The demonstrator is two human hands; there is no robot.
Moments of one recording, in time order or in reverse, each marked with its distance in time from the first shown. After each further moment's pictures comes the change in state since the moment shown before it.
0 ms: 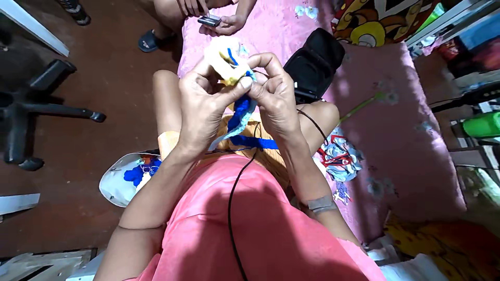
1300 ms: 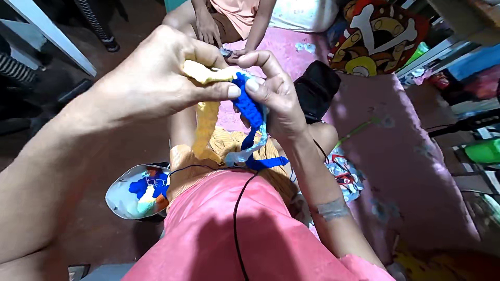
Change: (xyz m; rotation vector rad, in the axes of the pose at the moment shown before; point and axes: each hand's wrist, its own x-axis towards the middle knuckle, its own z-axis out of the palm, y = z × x) left_hand 0.058 0.120 -0.055 0.813 -0.625 0.041; right_hand 0.030 -0.036 0.029 0.113 -0.248 0.040
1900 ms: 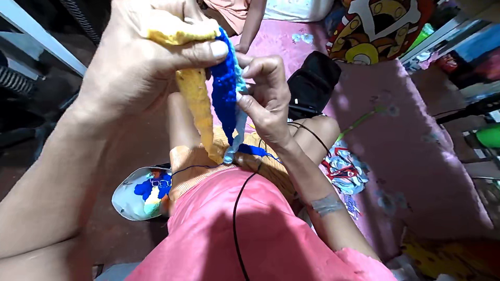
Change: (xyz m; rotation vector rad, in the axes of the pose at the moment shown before) left_hand 0.019 -0.006 0.013 -0.500 0.239 0.037; right_hand -0.013 0.023 -0.004 -0.296 0.109 -0.348
